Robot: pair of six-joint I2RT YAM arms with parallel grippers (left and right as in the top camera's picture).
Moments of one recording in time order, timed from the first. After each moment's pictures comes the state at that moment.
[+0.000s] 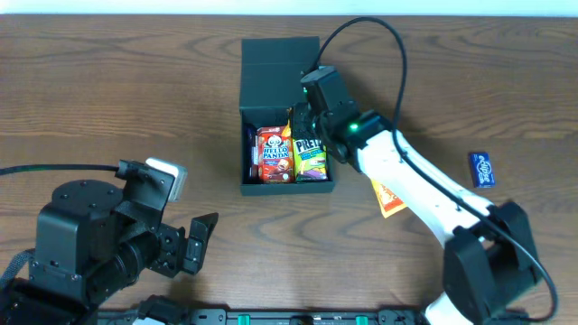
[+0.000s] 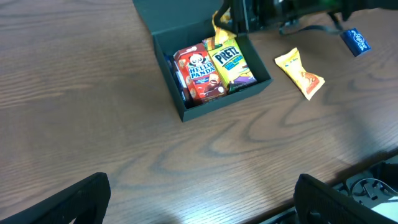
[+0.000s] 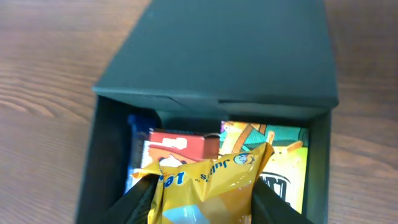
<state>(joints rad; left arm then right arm) -0.33 0.87 1.50 -1.45 0.15 -0.04 0.57 1.79 1.32 -0.42 0.00 0.53</state>
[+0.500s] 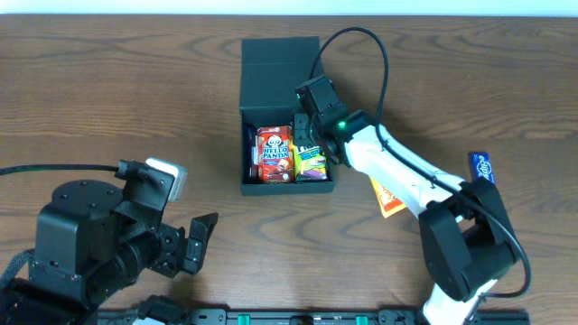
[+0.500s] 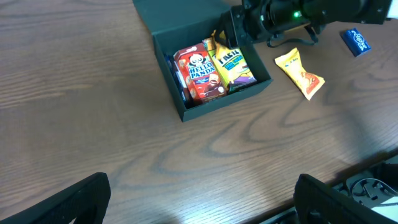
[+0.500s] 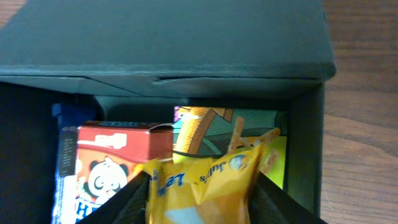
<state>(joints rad) -0.33 0.87 1.50 -1.45 0.15 -0.04 0.56 1.90 1.32 -0.44 0.06 0.52</state>
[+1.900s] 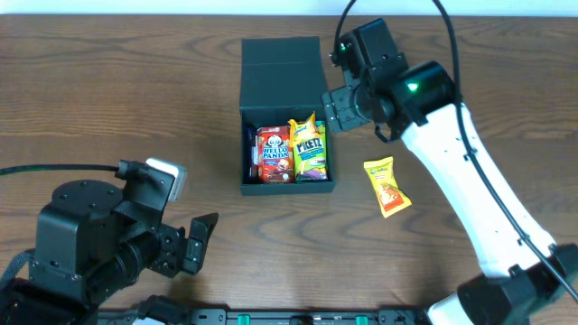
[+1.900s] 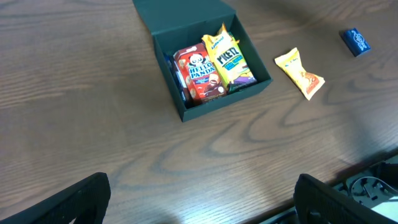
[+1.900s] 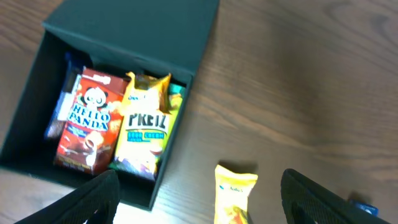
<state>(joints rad) -0.33 0.87 1.50 -1.45 0.15 -0.04 0.47 1.68 1.75 -1.14 0.13 0.10</state>
